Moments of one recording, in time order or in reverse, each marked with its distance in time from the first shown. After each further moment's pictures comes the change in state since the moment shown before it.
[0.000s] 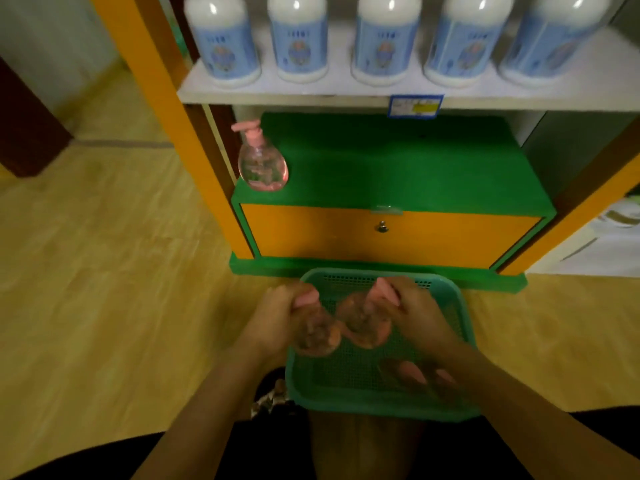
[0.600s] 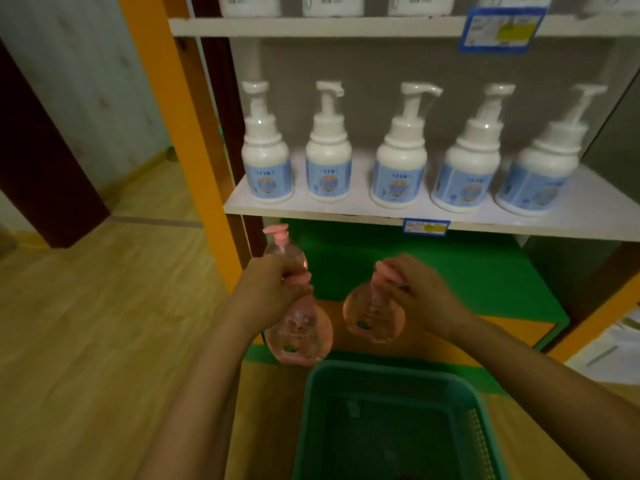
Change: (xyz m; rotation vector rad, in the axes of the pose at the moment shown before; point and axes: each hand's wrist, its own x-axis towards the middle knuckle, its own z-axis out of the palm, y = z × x) left_hand 0.057 0.082 -0.142 0.196 0.275 0.029; right_hand 0.108 -0.094 -0.092 -0.133 0.138 -0.377
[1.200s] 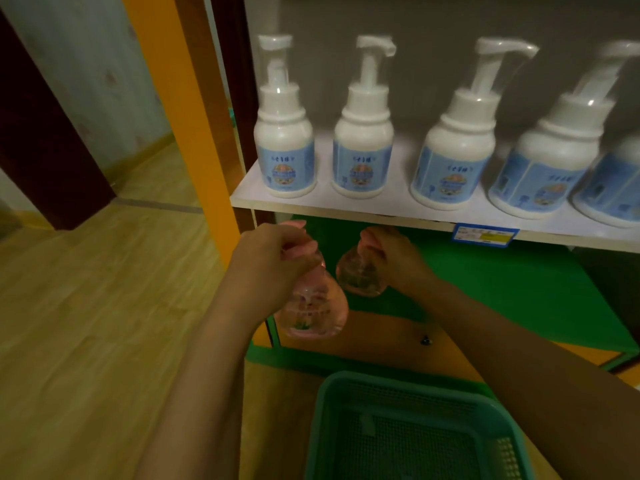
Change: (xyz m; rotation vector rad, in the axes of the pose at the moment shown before) left_hand 0.039 -0.012 -0.014 -0.155 0.153 -0.085; right_hand 0.114 0.020 0.068 -0.084 -0.036 0.039
